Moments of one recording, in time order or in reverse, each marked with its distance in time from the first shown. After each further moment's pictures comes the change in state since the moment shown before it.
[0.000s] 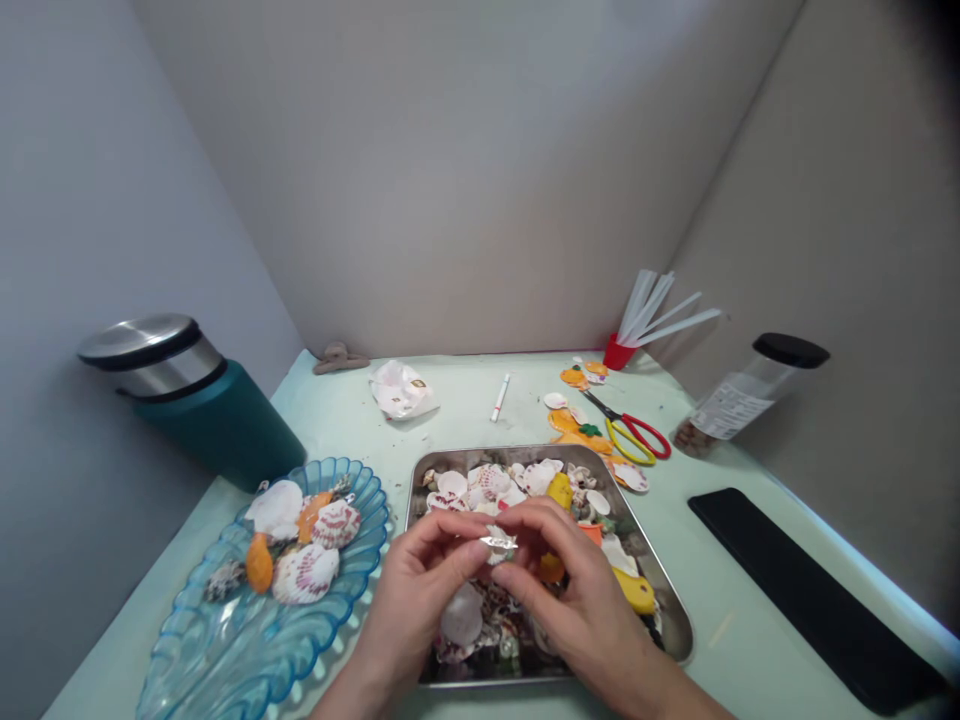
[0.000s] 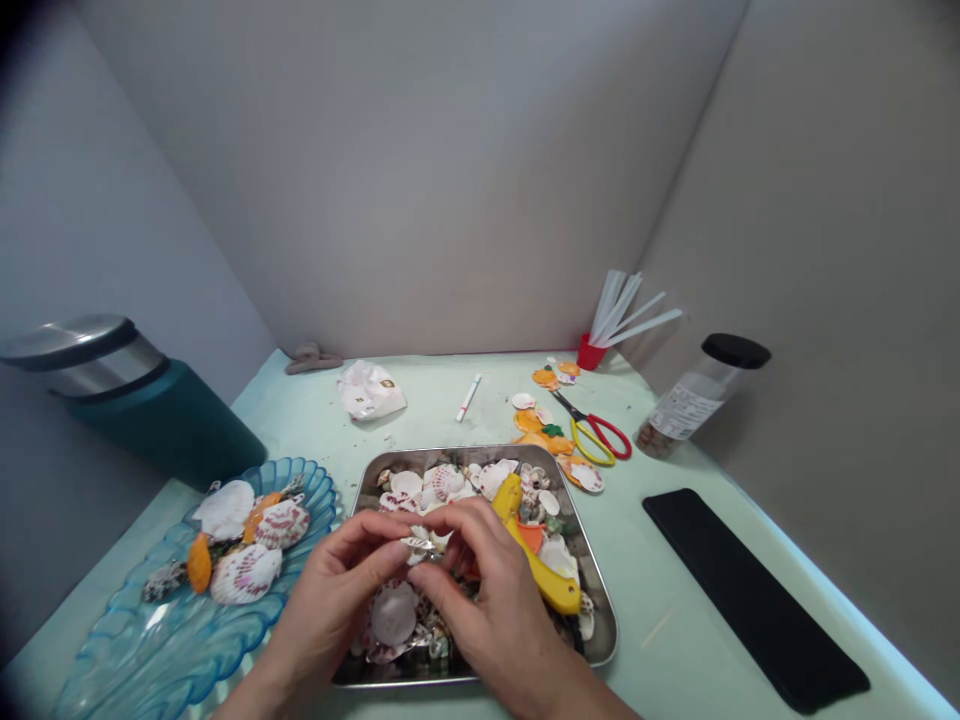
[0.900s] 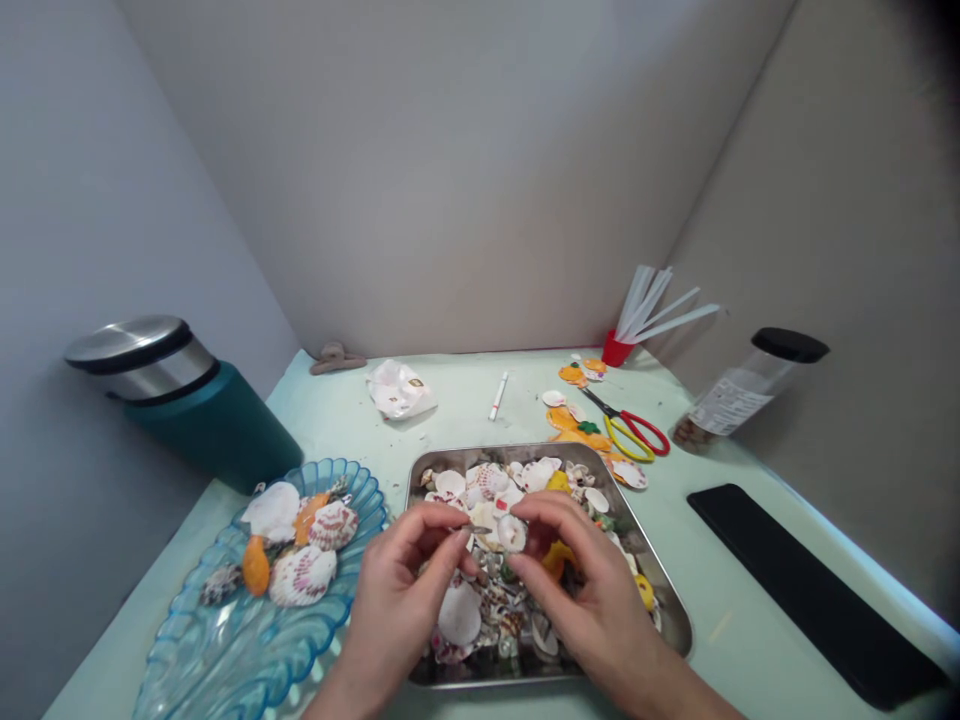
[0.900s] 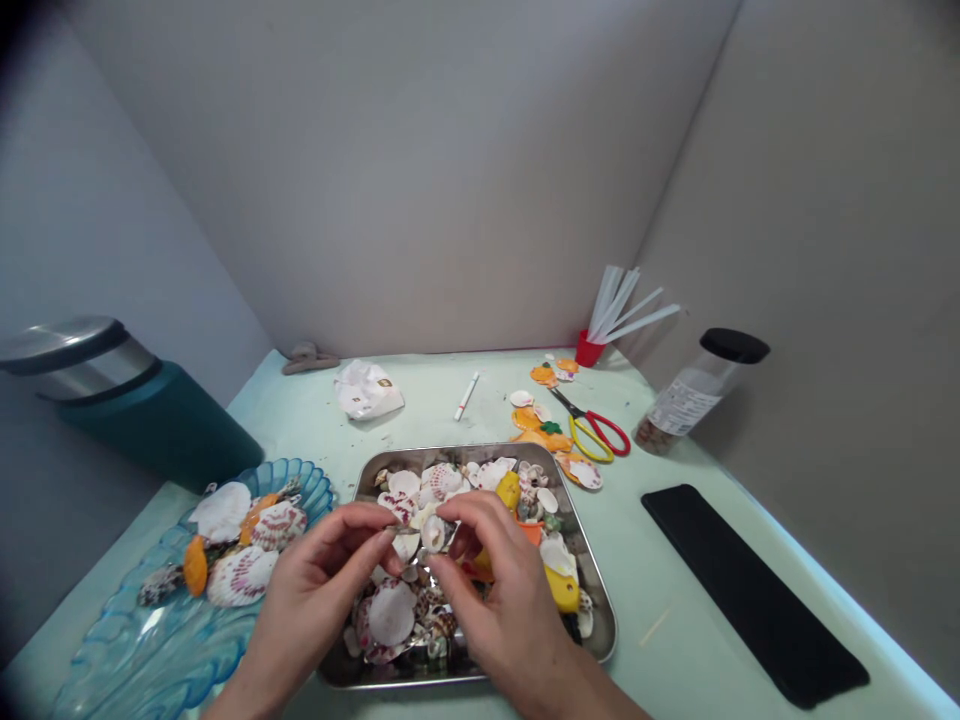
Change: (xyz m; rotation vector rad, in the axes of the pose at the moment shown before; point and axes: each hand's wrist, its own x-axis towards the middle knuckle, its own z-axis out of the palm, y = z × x) left_hand -0.001 0.010 -0.005 0.467 0.038 0.199; right_hand -0.004 0.007 -0.006 -0.118 0.121 -0.107
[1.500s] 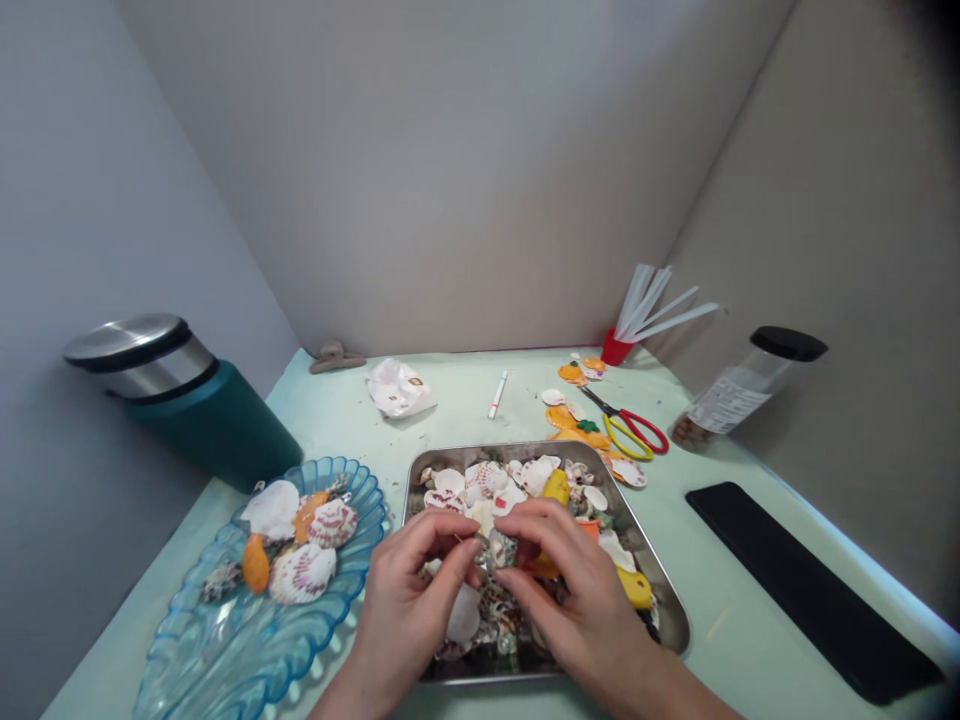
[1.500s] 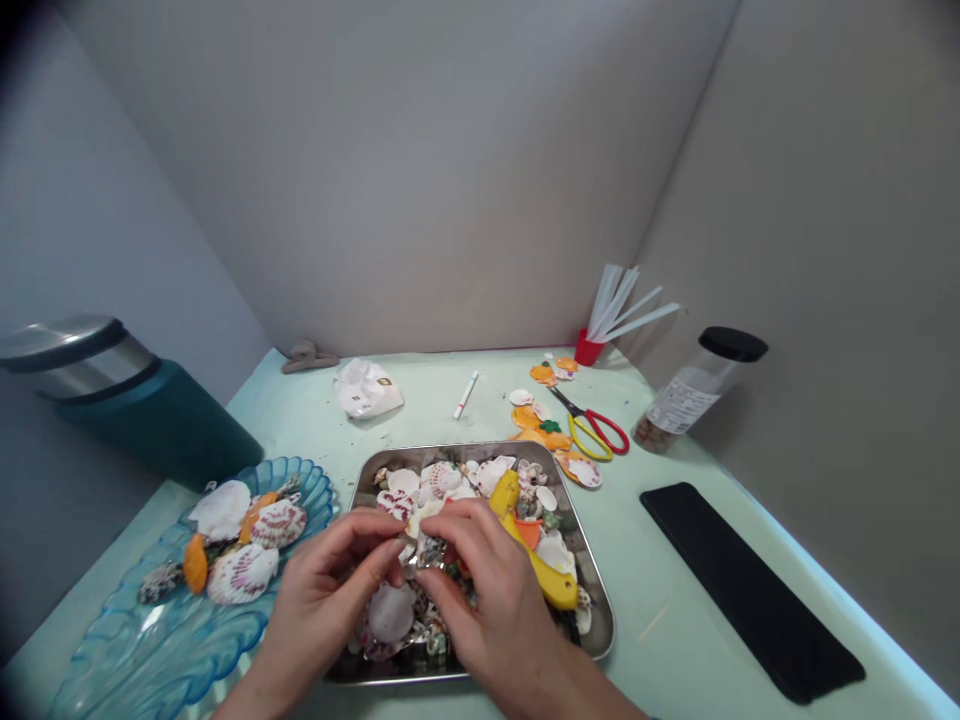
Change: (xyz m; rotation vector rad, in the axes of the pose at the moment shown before) left_hand -0.004 -0.005 0.002 0.192 -0.021 0.208; right_hand -0.002 0.003 0.003 -0.058 -0.071 -0.151
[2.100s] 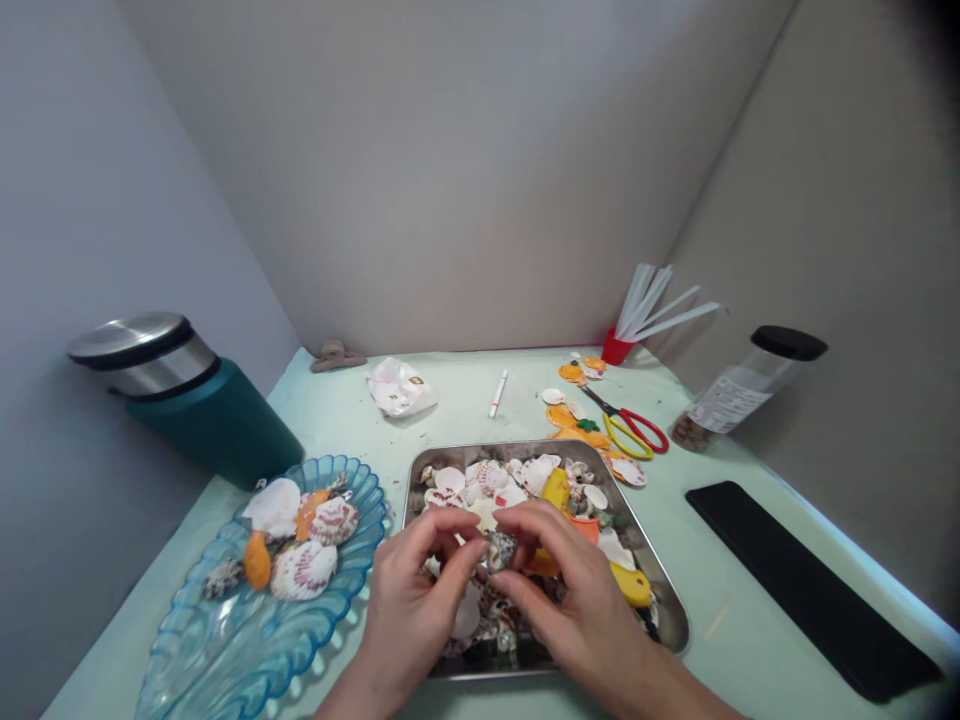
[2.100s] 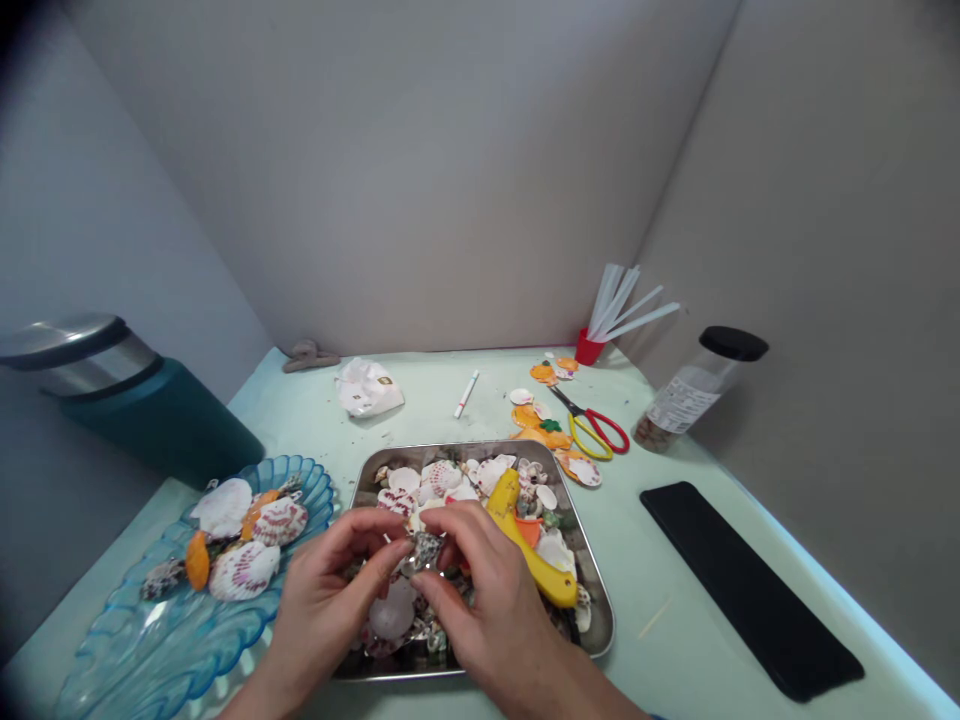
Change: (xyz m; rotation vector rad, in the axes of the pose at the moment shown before) left_hand 0.000 0.003 0.004 0.144 0.053 -0.003; right_hand -0.002 -0.001 0.002 0.061 -0.043 0.081
